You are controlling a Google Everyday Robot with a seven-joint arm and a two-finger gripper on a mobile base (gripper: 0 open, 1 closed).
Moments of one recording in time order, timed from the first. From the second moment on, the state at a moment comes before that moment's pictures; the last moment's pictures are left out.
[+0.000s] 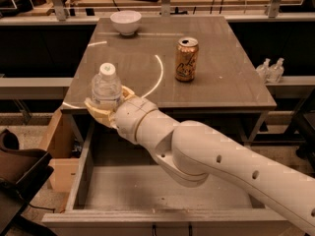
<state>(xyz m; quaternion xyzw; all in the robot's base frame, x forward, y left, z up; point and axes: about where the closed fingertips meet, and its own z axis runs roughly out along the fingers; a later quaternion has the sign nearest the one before) 0.523 0.128 0.884 -0.31 0.65 0.27 0.64</state>
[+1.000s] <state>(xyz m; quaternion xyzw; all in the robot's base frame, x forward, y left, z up) 0.523 0.128 0.884 -0.31 0.65 0.27 0.64</state>
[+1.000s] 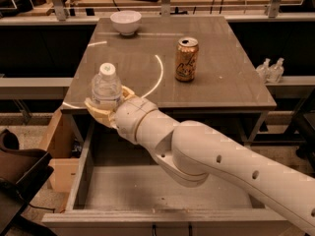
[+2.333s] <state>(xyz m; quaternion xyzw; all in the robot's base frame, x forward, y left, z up) 0.522 0.128 0.884 -0.31 0.65 0.27 0.64</state>
